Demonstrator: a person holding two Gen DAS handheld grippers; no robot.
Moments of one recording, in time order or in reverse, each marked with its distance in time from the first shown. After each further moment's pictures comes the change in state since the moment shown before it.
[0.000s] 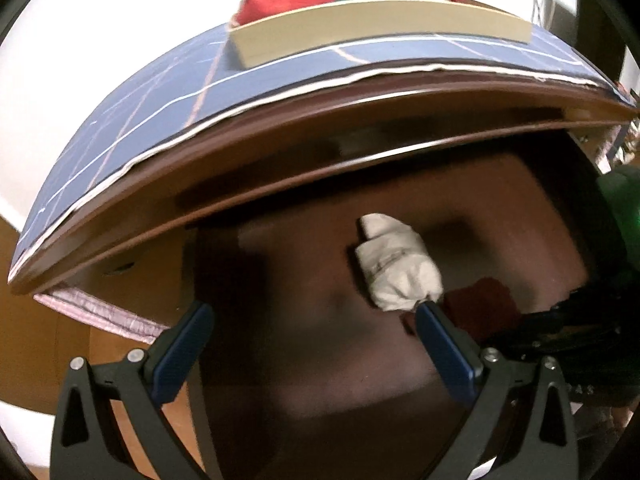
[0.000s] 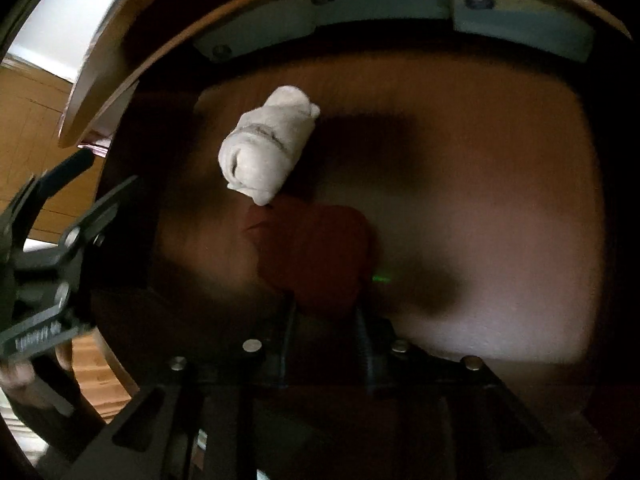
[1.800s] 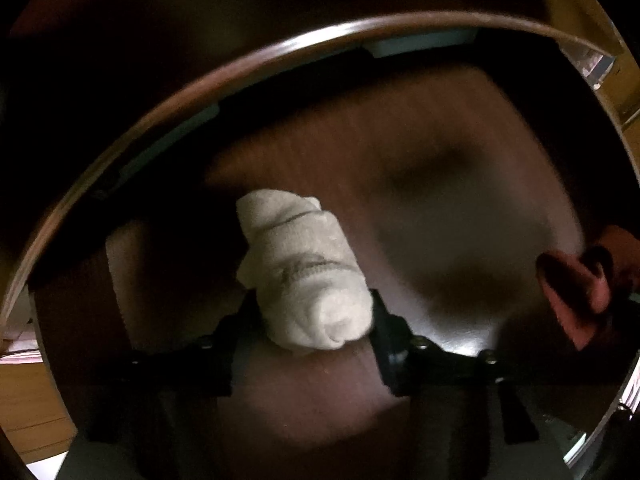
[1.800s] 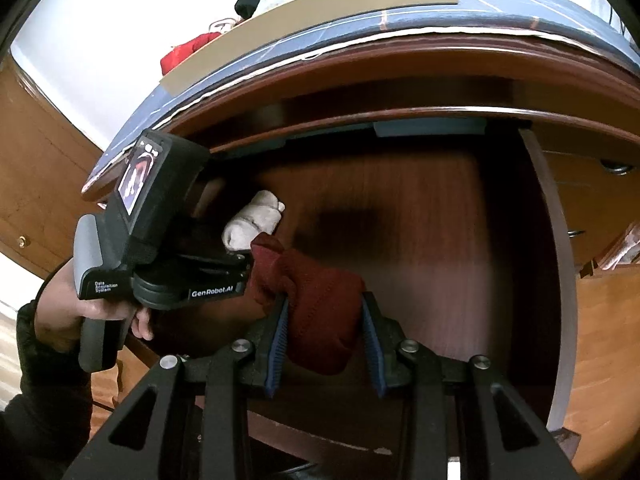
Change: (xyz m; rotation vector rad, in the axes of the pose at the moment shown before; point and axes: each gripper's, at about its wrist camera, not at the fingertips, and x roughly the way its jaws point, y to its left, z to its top) left arm 0.074 -0.046 0.039 0.164 0.276 -0.183; right arm -0.090 -0.024 -0.035 0.030 -0.316 -0.017
